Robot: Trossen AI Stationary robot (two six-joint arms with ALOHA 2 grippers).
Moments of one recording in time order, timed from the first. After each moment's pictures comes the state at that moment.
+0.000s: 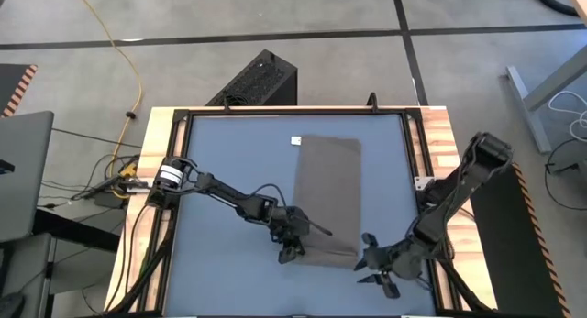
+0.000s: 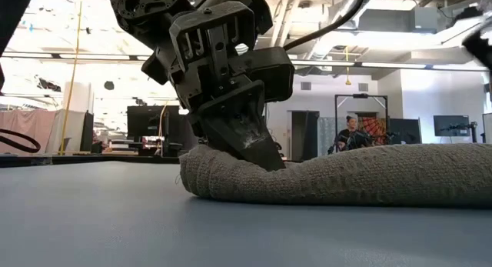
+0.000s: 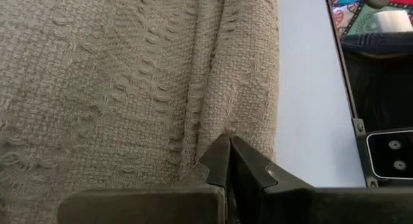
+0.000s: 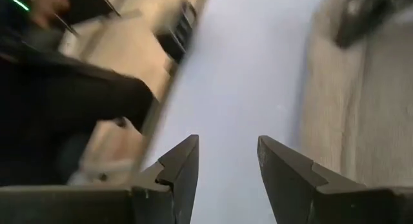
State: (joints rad) left arm -0.19 2.06 1.13 0.12 0.37 -0.47; right arm 0.88 1.40 0.64 0.12 0.34 0.60
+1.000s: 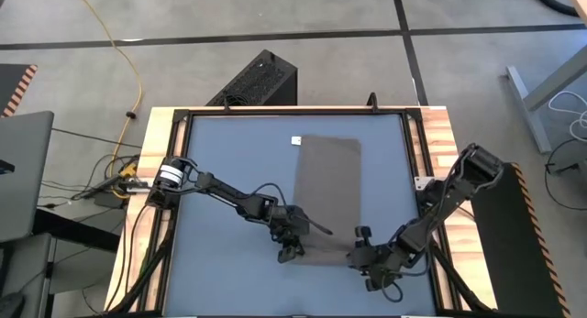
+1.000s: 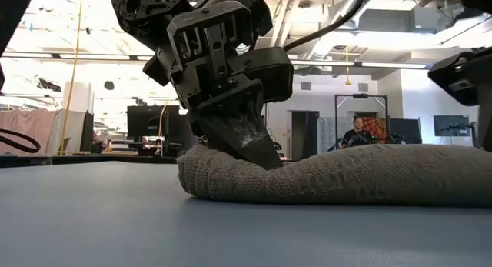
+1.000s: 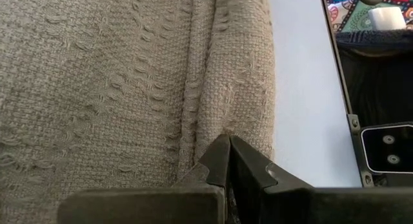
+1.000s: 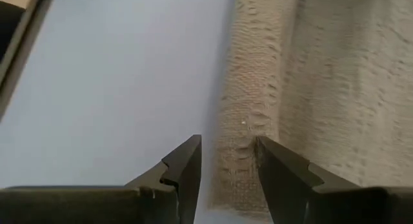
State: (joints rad) left arm -0.20 2.06 1.13 0.12 0.41 -0.48; right arm 0.80 1.58 0.78 -0.19 0.41 0.56
